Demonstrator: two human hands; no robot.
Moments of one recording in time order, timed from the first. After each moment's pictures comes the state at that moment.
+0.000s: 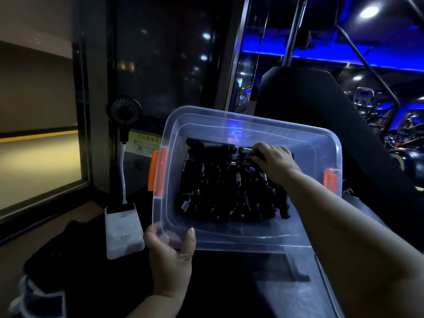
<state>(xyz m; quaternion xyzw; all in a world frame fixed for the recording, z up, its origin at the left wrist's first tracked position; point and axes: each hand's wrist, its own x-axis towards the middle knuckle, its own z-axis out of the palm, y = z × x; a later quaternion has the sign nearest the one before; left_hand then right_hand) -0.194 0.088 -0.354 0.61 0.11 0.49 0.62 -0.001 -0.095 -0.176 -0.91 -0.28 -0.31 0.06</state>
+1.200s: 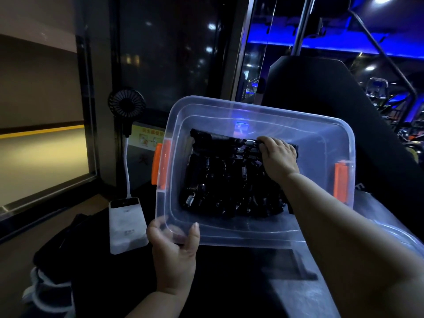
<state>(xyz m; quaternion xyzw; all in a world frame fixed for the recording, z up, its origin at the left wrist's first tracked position) -0.193 0.089 -0.353 0.62 0.08 0.50 0.60 0.008 -0.076 -0.199 -0.90 -0.20 -0.33 0.19</state>
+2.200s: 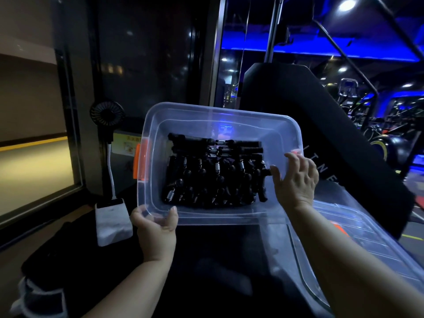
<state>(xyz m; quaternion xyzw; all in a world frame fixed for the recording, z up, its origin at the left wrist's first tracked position) -0.190 0.084 -0.334 0.62 0.15 0.46 0.62 -0.069 -0.175 -0.243 -0.83 -0.07 -0.52 0.22</state>
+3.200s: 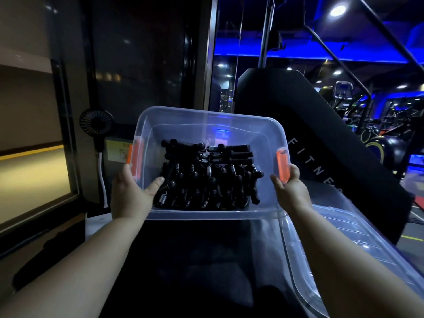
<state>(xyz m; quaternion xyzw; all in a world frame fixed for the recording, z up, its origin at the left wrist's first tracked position) -0.165 0.135 -0.256 0.80 0.18 0.45 0.34 -0.043 -0.207 -0.248 -0.89 0.01 -0.26 0.38</state>
